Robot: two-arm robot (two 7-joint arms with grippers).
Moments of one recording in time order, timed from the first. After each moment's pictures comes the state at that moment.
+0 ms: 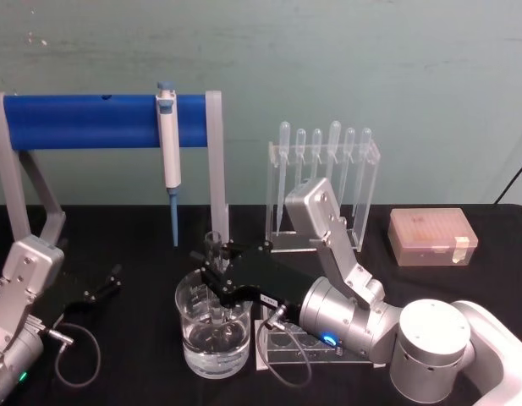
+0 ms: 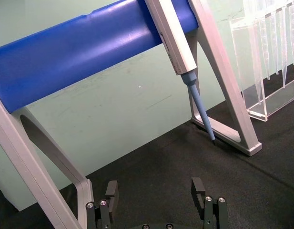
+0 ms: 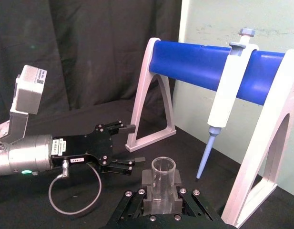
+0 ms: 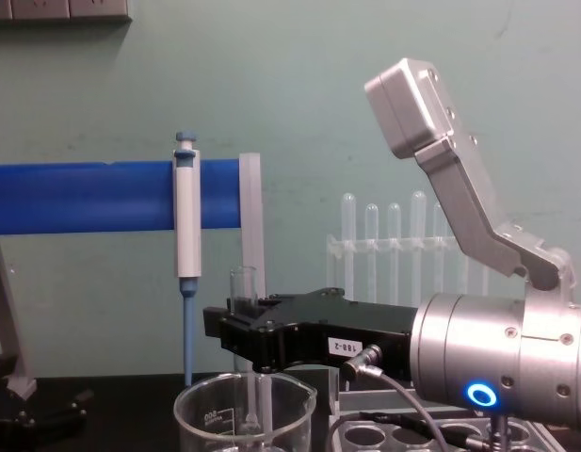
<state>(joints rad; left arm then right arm) -0.20 0.60 0.45 -1.41 -0.25 -0.12 0.03 0.39 0.27 -0.57 -1.47 0.32 0.10 0.44</state>
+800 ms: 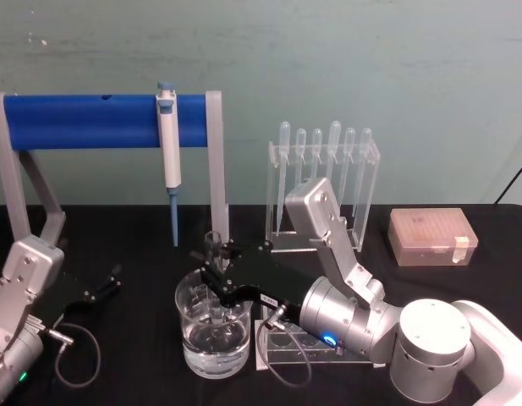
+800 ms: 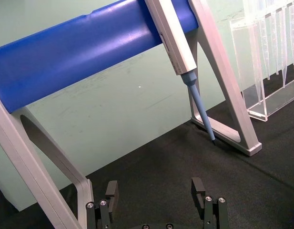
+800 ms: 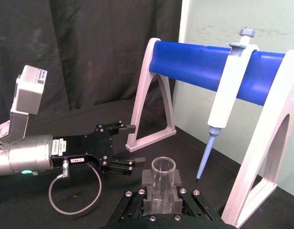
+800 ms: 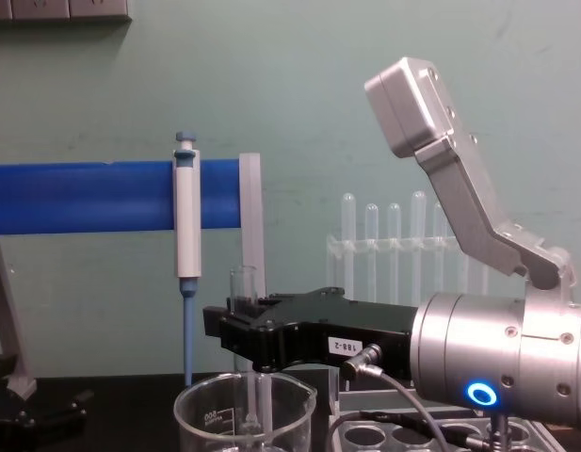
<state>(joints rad) -0.20 0.60 0.45 -1.41 -0.25 -0.12 0.03 0.39 0.27 -0.57 -1.47 0.32 0.10 0.44</state>
